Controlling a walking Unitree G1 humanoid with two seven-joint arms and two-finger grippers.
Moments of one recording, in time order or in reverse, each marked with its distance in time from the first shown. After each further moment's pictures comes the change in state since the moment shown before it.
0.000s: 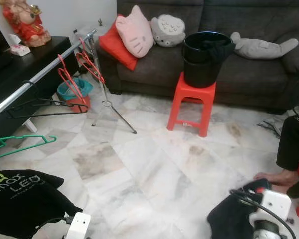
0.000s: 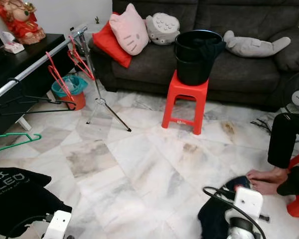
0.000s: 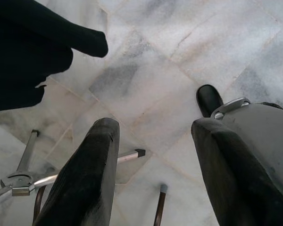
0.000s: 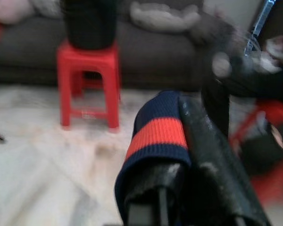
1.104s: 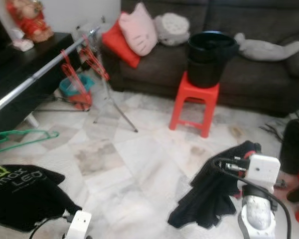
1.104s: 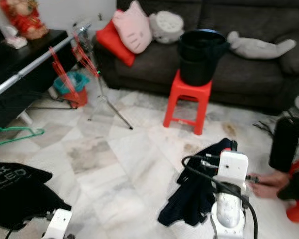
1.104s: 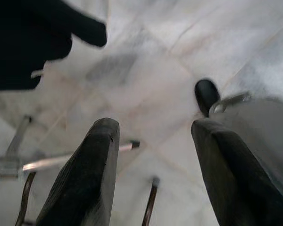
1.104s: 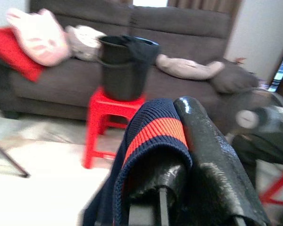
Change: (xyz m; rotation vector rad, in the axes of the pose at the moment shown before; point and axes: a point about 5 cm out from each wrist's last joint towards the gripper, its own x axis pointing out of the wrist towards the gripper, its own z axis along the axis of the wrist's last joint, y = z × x) left arm -0.001 0.001 -0.006 0.005 0.014 0.003; right arm 0.031 0.031 0.066 0.043 -0.122 0.024
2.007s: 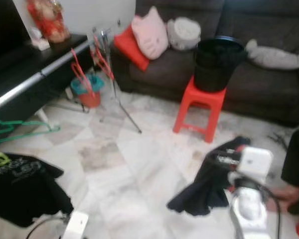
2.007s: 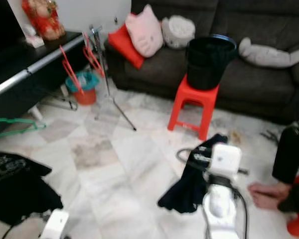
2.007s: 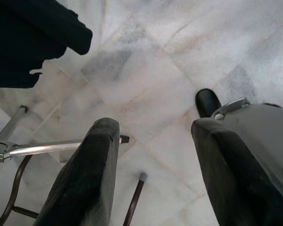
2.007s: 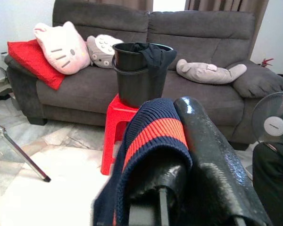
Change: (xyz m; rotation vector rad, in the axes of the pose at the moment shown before) left arm 0.000 0.007 0.002 0.005 -0.004 0.017; right arm 0.005 0.013 0.001 0.023 0.016 0.028
